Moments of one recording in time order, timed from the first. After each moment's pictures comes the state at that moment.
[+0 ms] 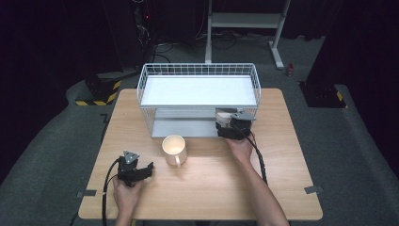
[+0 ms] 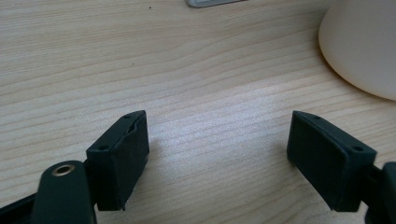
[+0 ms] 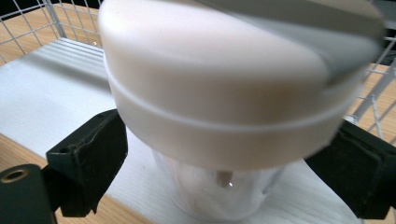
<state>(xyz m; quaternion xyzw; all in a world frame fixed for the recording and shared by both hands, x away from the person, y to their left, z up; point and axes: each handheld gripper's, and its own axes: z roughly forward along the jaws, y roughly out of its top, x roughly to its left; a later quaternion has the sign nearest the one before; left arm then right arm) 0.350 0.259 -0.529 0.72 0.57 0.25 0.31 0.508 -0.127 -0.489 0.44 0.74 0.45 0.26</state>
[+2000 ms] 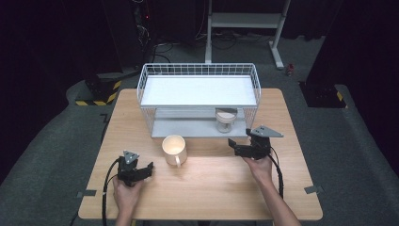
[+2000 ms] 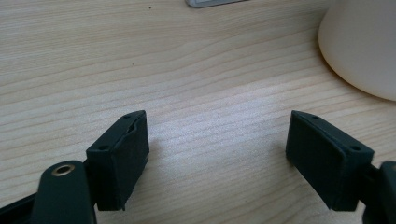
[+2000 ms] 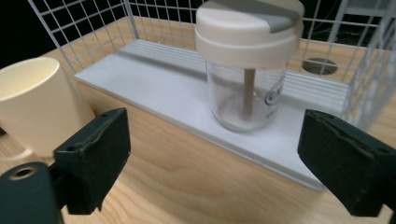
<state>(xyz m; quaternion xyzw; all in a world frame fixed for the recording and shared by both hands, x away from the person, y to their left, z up) 0.350 0.260 -0.529 0.72 0.57 0.25 0.32 0.425 -0.183 -0.460 0.41 0.74 0.49 0.19</state>
